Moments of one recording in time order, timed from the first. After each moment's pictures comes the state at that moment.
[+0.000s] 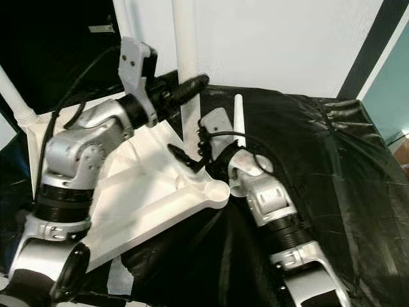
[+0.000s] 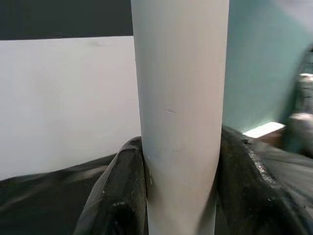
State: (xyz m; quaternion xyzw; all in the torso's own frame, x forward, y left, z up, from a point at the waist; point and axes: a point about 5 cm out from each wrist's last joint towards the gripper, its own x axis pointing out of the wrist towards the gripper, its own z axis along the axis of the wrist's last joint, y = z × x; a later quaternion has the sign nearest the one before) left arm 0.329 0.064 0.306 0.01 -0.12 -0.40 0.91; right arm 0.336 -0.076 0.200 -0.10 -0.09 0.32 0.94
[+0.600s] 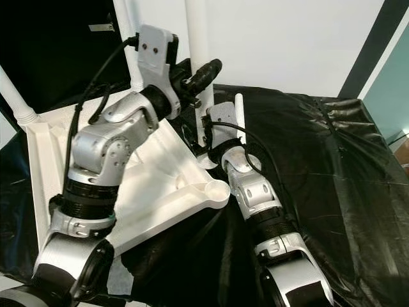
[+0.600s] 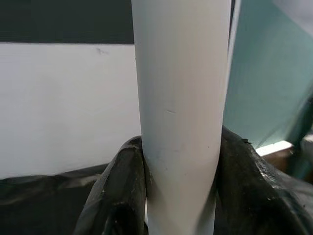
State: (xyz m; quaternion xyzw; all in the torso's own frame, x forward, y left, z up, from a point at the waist) left arm 0.324 0.026 0.323 -0.04 -0.13 -0.37 0.92; right arm 0.358 -0.073 0.199 -0.08 -0.10 0.20 0.97
